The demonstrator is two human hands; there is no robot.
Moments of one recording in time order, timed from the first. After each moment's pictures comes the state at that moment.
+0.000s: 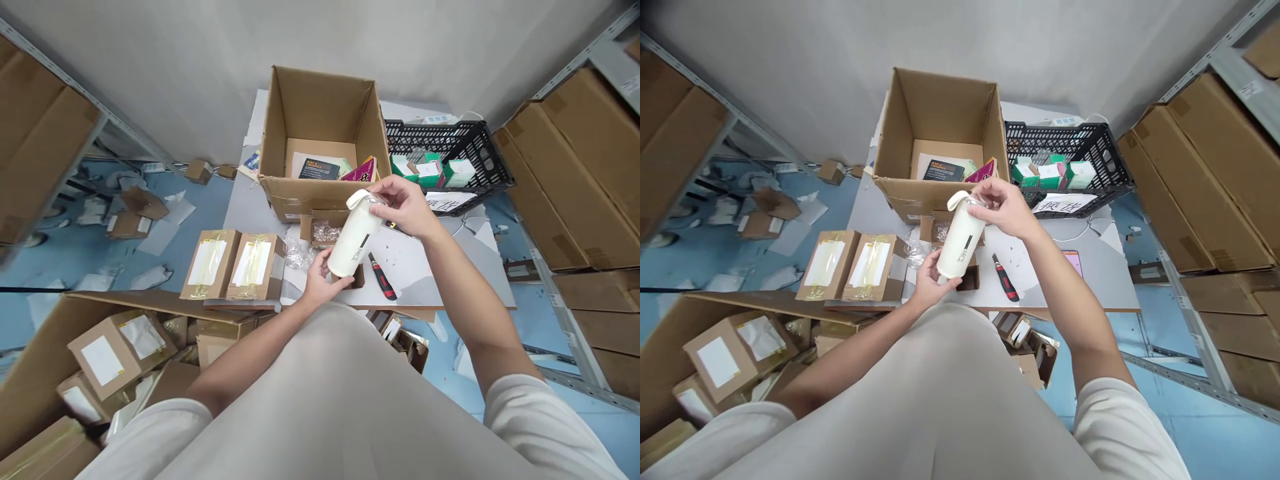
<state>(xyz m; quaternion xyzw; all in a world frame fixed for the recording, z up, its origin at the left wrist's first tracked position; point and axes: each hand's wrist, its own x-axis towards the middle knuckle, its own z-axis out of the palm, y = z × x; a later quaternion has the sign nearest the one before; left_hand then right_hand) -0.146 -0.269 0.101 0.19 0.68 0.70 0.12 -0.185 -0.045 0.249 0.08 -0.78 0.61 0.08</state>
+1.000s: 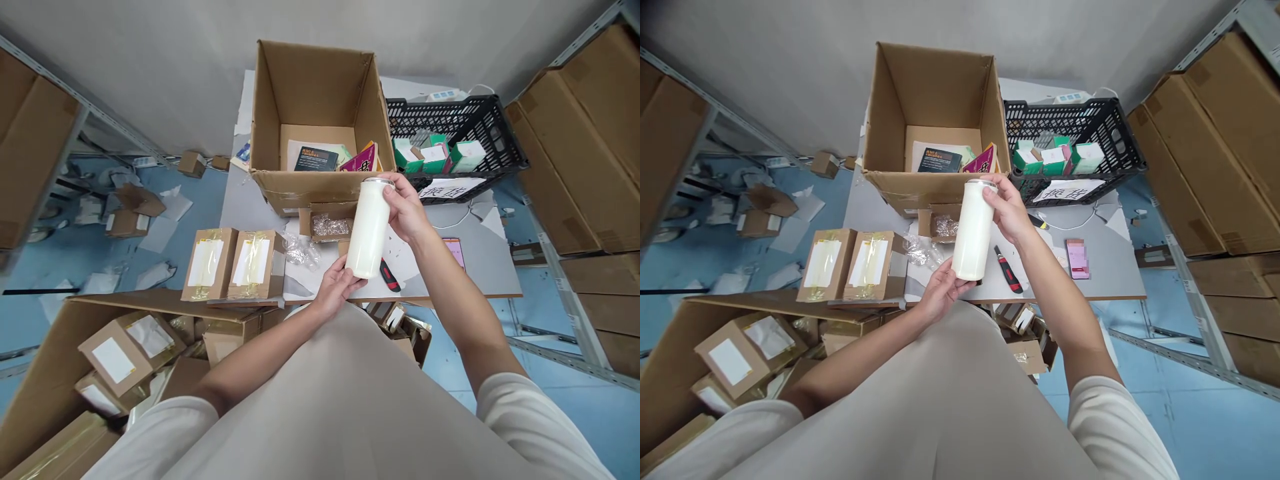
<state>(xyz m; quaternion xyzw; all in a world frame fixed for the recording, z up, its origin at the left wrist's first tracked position) -0.122 -0.254 0.145 0.02 0.45 0.80 0.40 -0.190 -0.047 0.201 -0.02 -0.71 0.70 0.10</state>
